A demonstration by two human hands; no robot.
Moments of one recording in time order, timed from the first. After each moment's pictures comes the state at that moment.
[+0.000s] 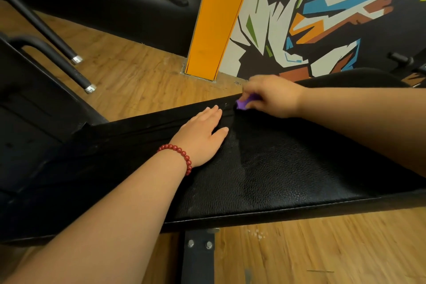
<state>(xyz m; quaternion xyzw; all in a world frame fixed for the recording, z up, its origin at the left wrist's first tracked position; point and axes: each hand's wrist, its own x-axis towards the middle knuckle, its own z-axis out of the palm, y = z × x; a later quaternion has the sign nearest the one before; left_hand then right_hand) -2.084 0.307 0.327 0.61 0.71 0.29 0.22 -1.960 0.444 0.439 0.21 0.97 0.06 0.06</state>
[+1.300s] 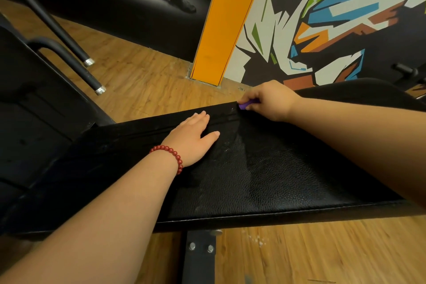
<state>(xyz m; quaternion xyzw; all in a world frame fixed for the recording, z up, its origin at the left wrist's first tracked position) -2.109 0.297 0.315 0.57 0.74 0.28 0.23 -1.975 0.446 0.427 0.31 0.95 0.04 0.04</state>
